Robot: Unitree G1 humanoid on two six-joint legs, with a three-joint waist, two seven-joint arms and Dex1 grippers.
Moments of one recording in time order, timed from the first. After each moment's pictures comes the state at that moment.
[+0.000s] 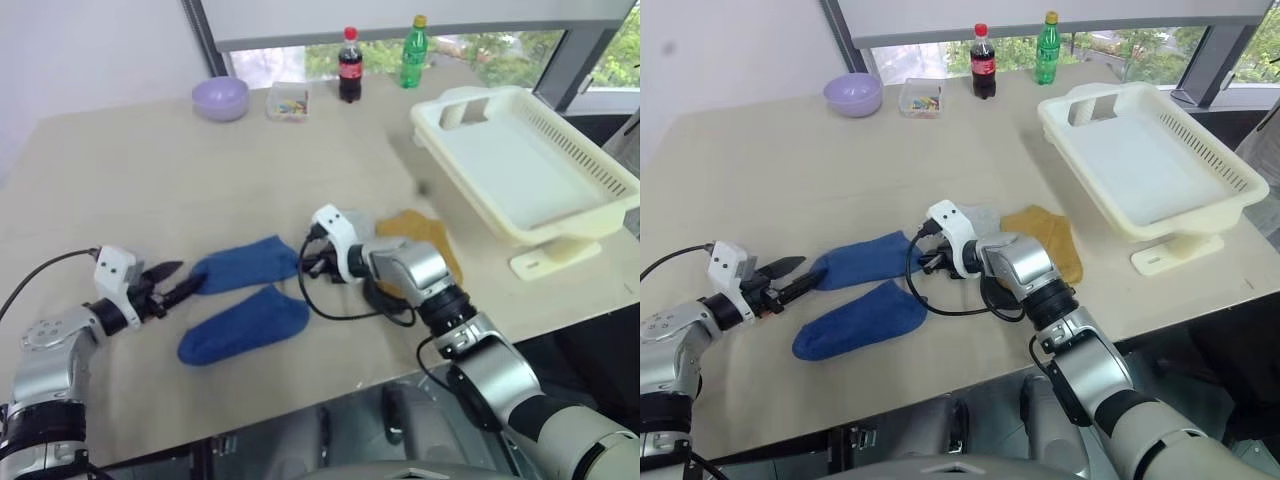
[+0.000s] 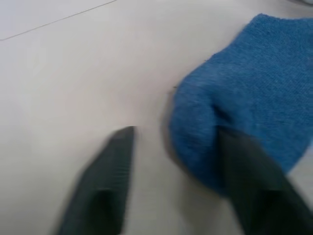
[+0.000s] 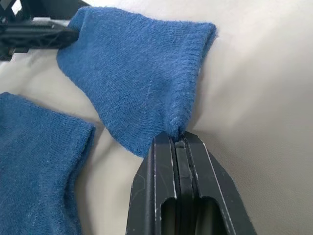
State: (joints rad) left arm -0.12 0.78 0.35 0.41 -0.38 0.12 -0.99; right arm -0.83 0.08 0.31 0.42 0.20 0.83 0.67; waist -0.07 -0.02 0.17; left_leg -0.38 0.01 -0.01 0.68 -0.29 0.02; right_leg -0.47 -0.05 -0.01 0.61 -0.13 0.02
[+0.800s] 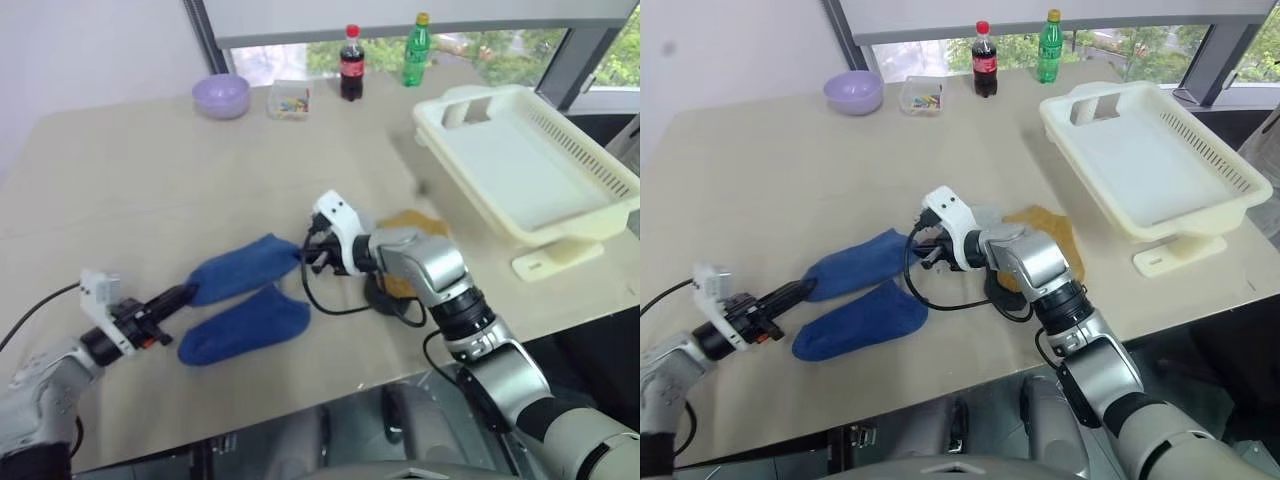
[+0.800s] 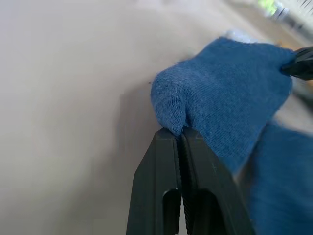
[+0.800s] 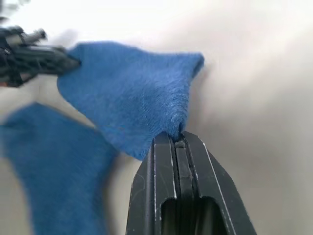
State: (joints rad) left arm 0.16 0.72 0.56 0.05 -0.77 0.55 -1.00; right arm -0.79 0.01 0.32 0.06 0.26 0.98 0.67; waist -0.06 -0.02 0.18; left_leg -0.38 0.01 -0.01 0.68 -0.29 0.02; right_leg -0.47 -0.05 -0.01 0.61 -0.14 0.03
